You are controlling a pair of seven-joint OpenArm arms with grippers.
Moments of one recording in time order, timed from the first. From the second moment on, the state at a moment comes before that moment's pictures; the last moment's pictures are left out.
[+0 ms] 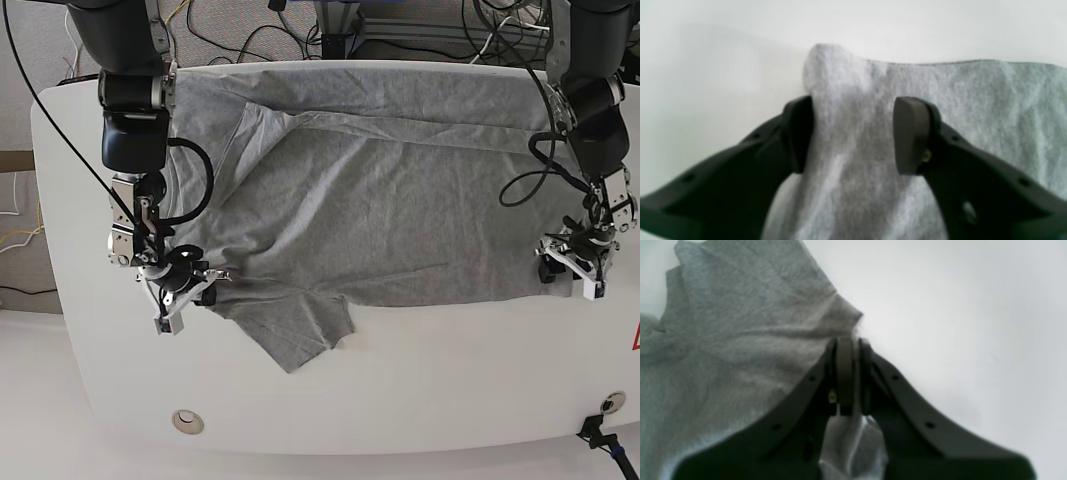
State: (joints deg) left arm -28.9 -24.6 -24.6 28.8 3.1 -34.7 10.3; right arm 26.4 13.0 3.9 48.6 20.0 22.6 -31.0
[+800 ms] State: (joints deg) left arm -30.6 -24.7 -24.6 28.7 3.4 -34.5 10.3; right arm 26.1 13.1 3.9 48.6 20.0 22.6 -30.3
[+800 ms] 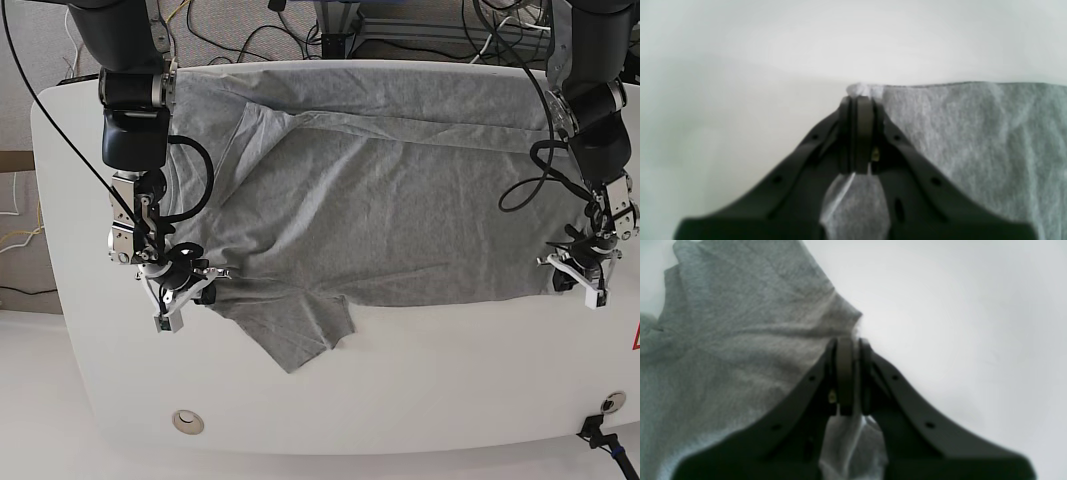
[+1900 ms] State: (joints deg) left arm -18.9 -23.7 -33.5 58.3 3.2 -40.9 24.0; right arm 19.9 13.0 4.2 73.5 20.2 22.5 -40.6
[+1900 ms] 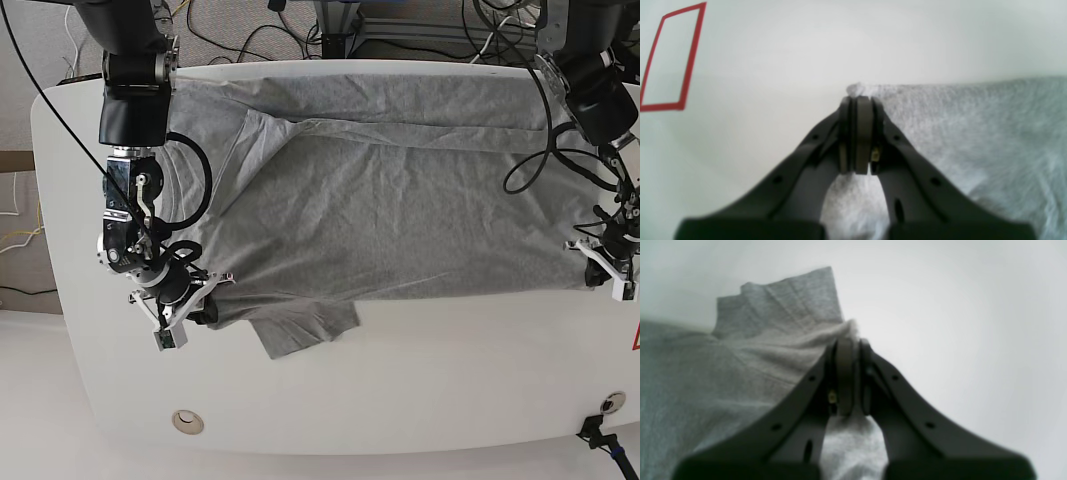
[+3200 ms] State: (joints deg) left arm 14.6 -24.7 -37.8 88.4 -8.0 -42.5 34.8; right arm -10.2 15.6 11.0 104.4 20.4 23.0 -53.5
